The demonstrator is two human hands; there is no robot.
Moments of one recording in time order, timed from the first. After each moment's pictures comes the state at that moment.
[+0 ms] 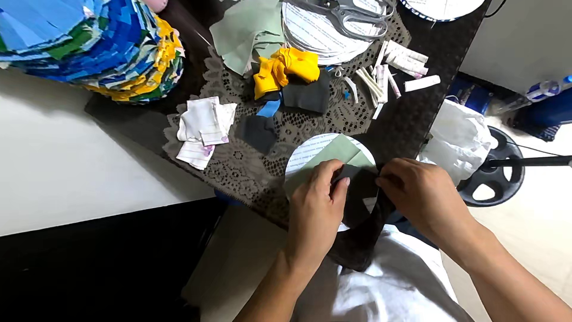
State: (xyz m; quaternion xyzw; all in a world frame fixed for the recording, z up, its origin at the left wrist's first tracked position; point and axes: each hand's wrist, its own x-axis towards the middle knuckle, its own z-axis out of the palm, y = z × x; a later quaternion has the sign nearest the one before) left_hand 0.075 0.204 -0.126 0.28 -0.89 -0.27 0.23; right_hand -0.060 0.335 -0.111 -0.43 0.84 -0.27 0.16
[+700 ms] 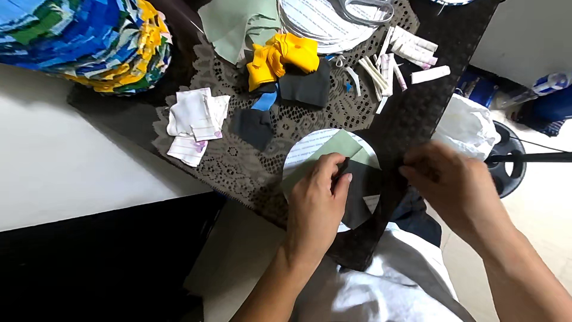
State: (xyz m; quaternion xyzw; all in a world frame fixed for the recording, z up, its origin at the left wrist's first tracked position) left_hand 0.070 0.201 -0.127 0.29 -0.90 -0.27 0.20; right_hand -0.078 0.353 -0.108 -0.38 0.85 -0.34 0.16
